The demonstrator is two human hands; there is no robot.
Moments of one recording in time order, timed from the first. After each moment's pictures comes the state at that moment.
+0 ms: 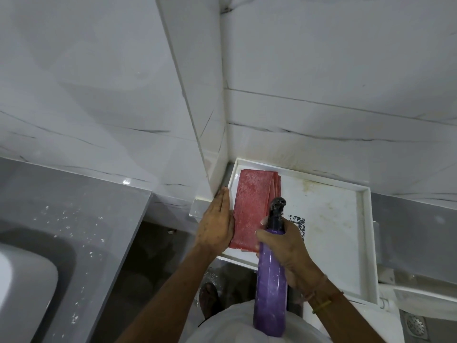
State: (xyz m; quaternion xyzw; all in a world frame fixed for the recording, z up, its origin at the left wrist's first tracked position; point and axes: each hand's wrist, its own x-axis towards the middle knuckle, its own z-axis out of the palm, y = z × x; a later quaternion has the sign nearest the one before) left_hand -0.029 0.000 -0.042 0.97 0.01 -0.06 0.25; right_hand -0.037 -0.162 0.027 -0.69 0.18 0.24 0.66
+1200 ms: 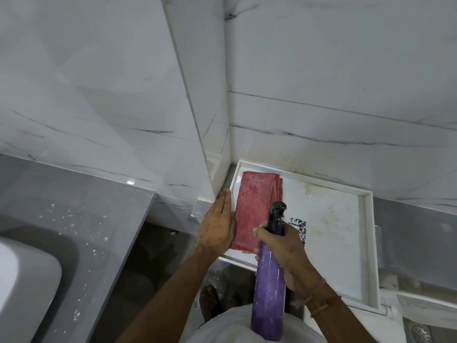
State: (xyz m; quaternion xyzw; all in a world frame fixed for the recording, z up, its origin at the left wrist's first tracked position) left_hand -0.031 -0.001 -0.039 0.97 0.00 -0.05 0.23; right_hand -0.040 -0.161 0.024 -0.69 0.17 0.23 0.67
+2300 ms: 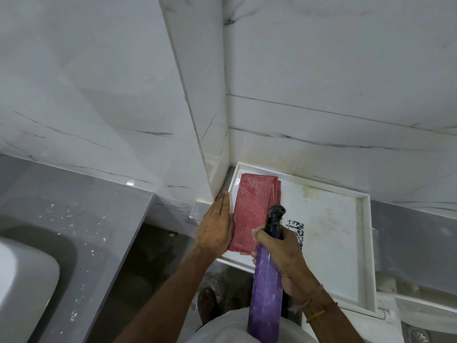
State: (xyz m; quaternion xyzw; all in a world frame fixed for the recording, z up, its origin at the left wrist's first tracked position) left_hand -0.032 -0.002 -0.039 0.97 0.01 -0.06 0.23; right_hand -0.043 -0.163 0.023 -0.66 0.18 0.24 0.68
